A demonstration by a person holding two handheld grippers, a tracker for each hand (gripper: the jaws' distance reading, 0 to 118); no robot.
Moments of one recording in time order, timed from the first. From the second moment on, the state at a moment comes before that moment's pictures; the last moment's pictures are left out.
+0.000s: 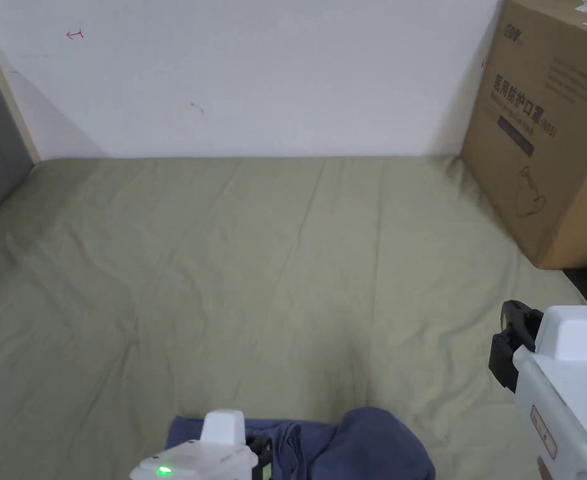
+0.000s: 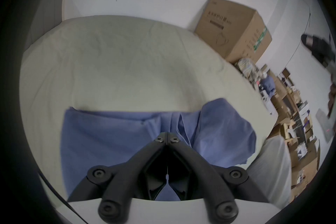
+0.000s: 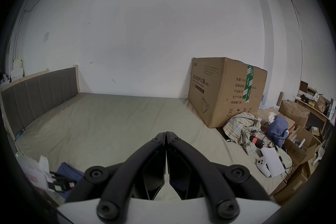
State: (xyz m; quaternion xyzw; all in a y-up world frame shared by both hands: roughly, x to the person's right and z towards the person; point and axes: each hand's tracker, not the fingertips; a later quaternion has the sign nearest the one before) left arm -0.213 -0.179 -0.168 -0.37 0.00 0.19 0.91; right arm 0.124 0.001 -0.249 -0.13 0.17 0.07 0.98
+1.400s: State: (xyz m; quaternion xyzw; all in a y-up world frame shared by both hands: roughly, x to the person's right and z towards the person) left arm -0.343 -0.204 -0.145 -0.45 -0.02 0.29 0.84; right arm 0.101 -0.008 -0.255 -0.15 0.17 0.09 0.97
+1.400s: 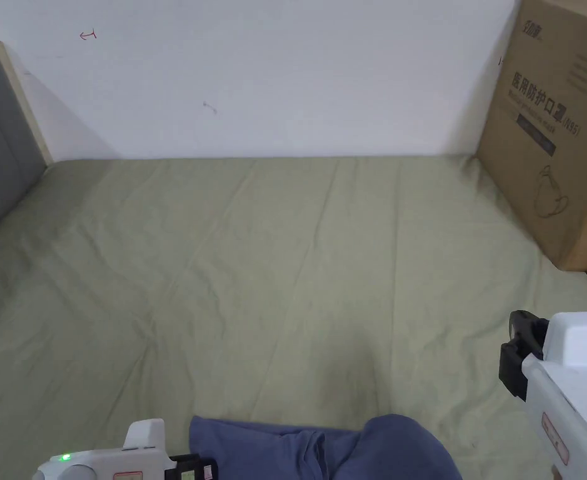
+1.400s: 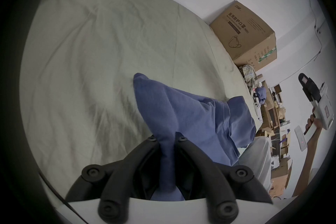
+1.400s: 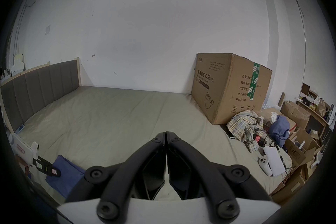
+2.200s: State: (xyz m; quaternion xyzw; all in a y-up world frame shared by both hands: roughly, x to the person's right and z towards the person) left arm -0.244 -0.076 -0.197 -0.52 -0.02 0.11 0.84; right arm 0.120 0.004 -0.243 -0.12 0.19 0.06 0.97
